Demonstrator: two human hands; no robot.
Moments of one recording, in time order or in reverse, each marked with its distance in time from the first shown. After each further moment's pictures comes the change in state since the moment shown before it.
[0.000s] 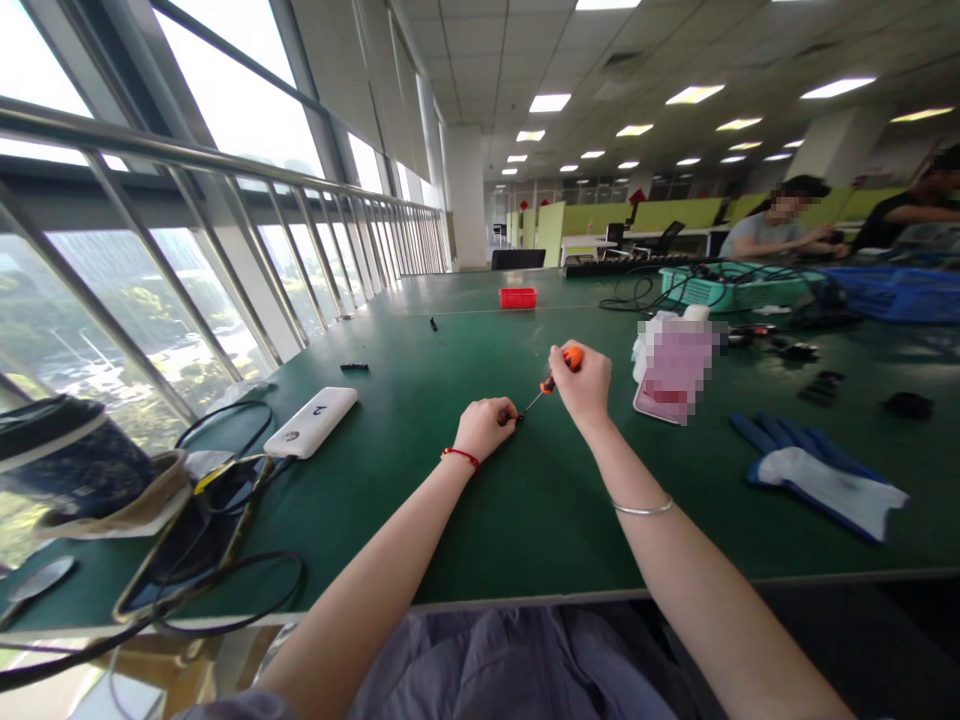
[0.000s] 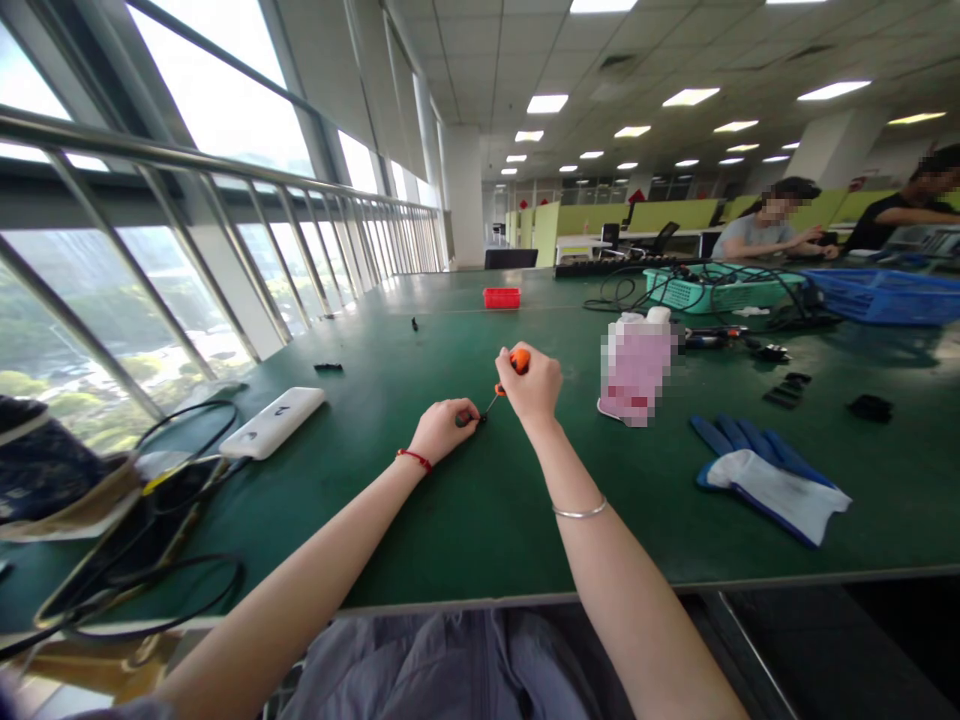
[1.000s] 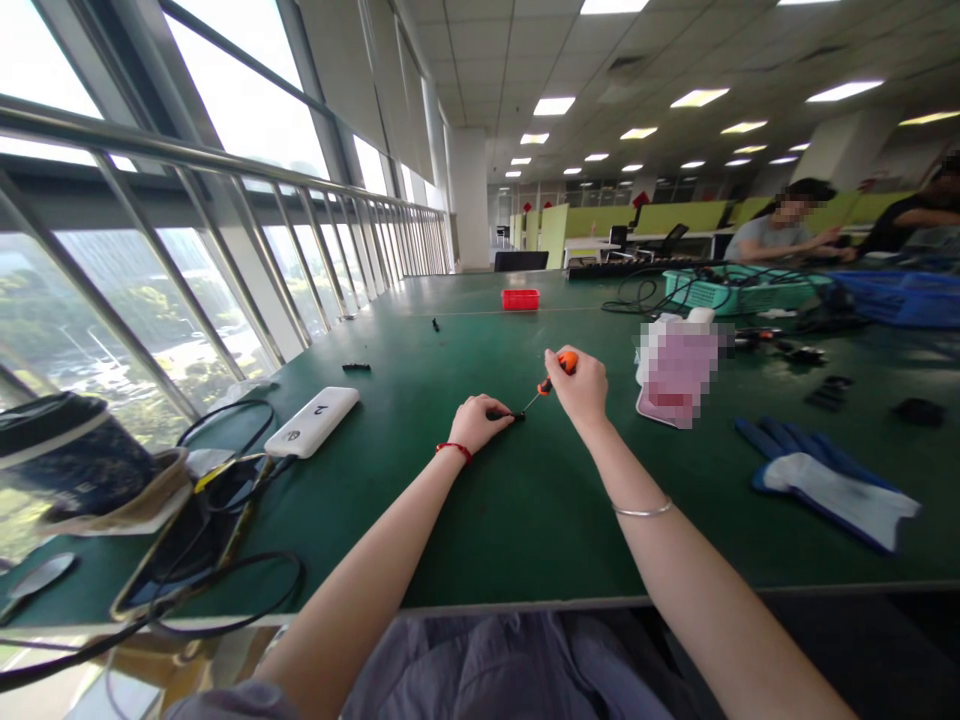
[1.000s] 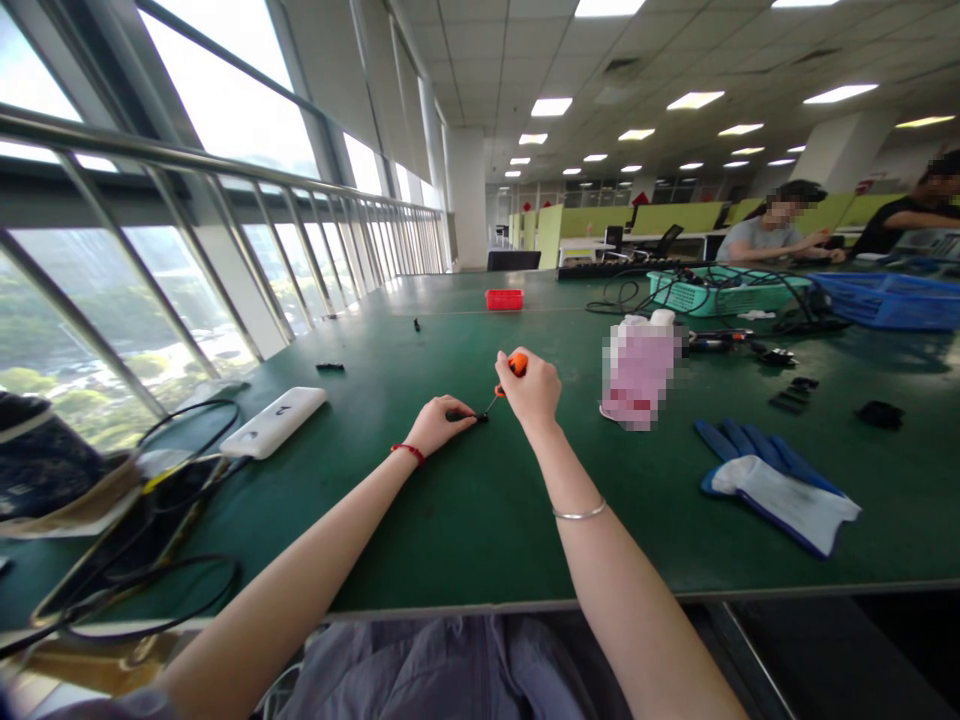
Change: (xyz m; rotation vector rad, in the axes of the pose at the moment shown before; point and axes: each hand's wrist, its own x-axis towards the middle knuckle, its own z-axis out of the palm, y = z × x) left_hand 0.008 -0.025 0.003 -0.138 0.016 -0.064; right_hand 0.000 0.009 0.007 -0.112 -0.068 0.038
